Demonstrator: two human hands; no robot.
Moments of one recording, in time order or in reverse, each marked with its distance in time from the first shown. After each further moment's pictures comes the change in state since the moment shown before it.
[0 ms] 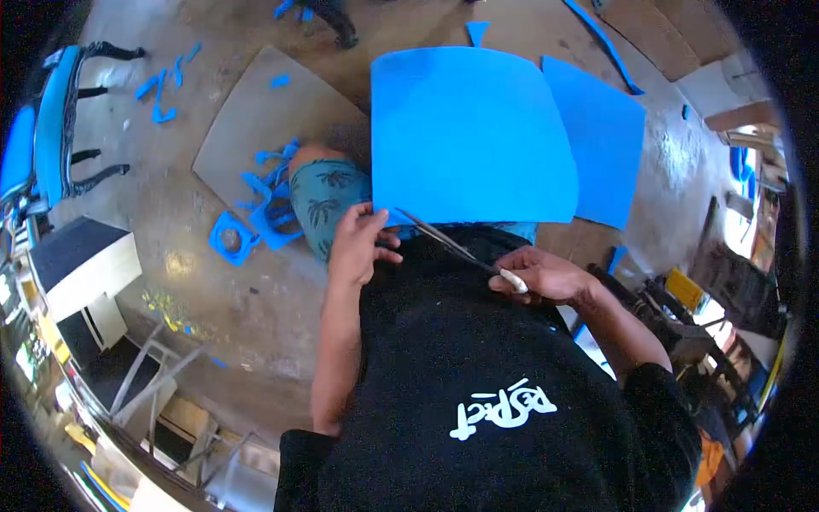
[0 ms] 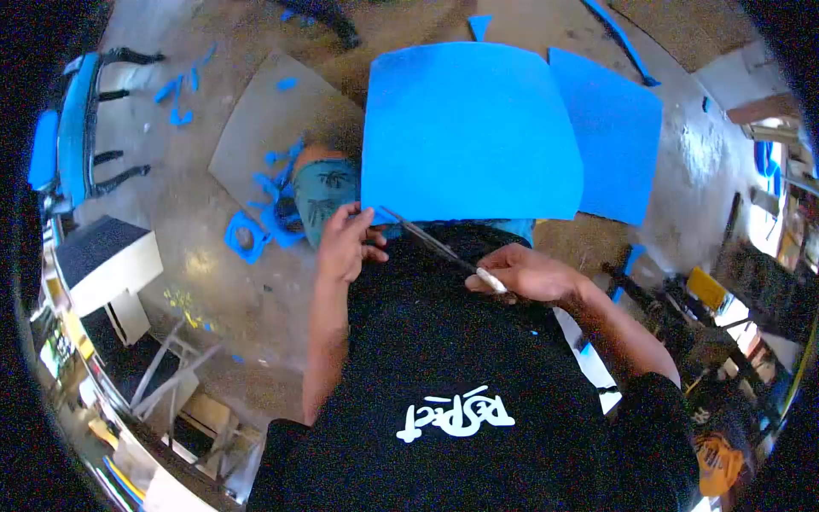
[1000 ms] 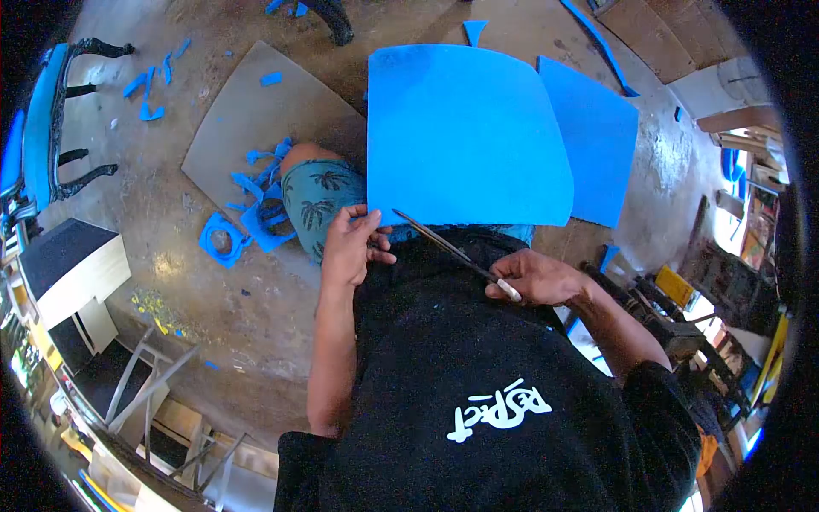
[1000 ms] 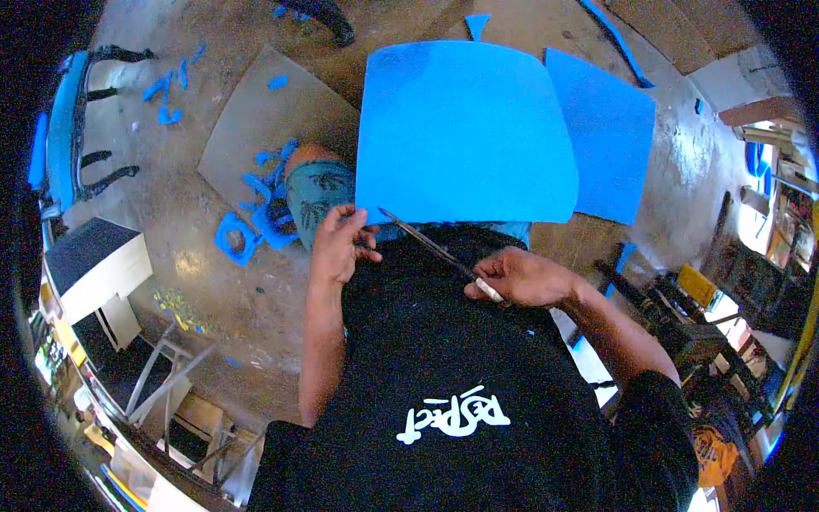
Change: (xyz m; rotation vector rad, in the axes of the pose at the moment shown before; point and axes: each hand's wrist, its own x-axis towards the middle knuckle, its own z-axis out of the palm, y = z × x) left_hand 0.006 0.002 -0.008 -0.039 -0.005 0.004; right_hand 0.005 -0.002 0.000 -0.069 -0.031 0.069
